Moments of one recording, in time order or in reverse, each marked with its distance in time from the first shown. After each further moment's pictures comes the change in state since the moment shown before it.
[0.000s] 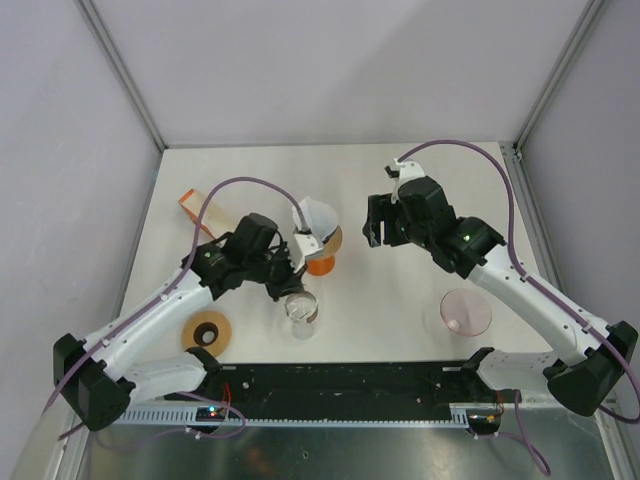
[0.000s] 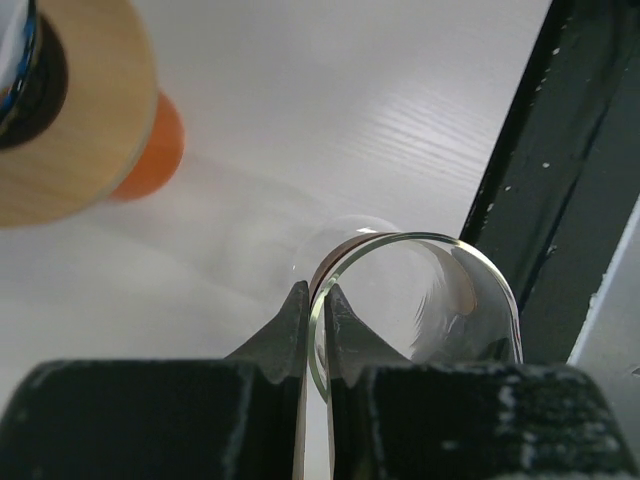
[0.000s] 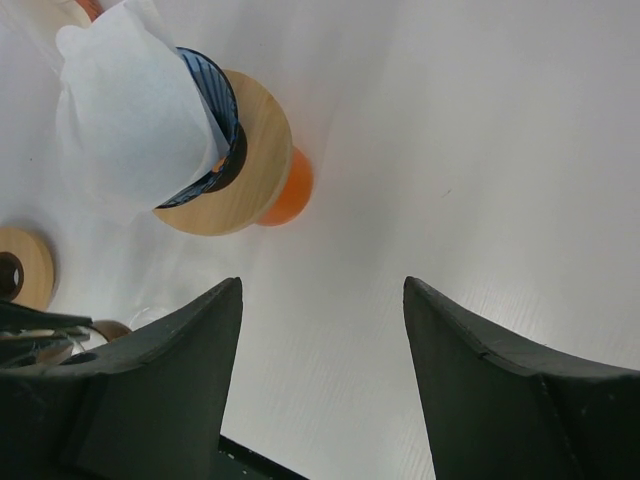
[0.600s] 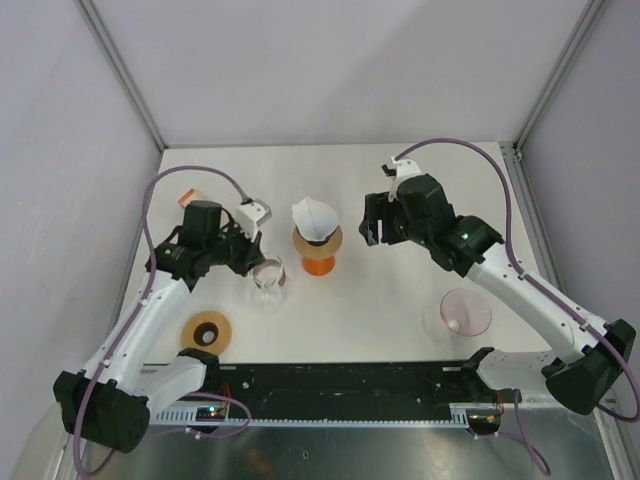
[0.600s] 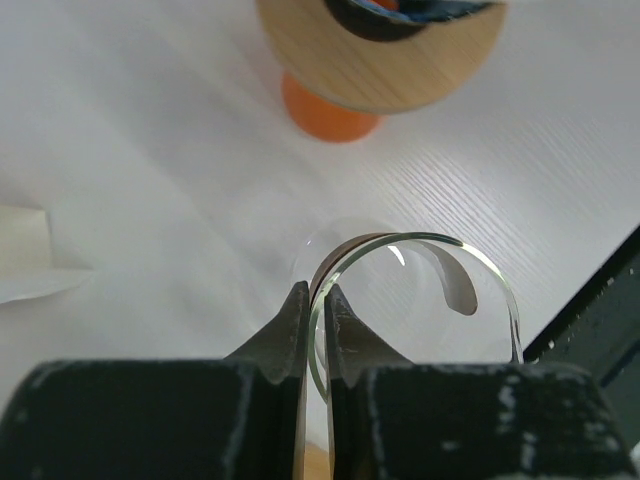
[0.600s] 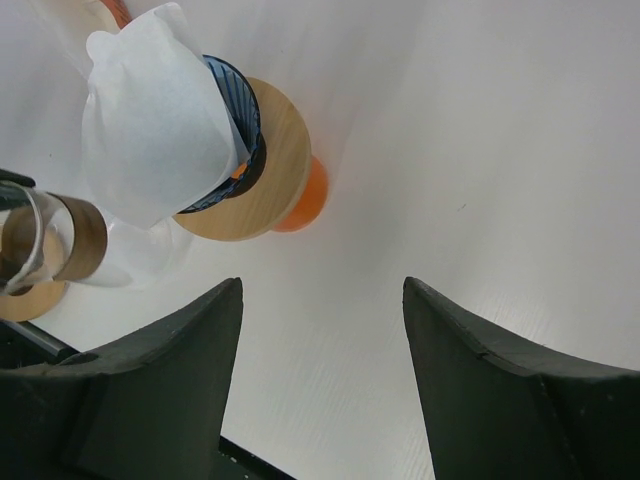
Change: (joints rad) left arm 0.404 -0.062 -0.006 0.036 -0.008 -0.025; right arm -0.010 0.009 0.000 0.033 -0.043 -0.026
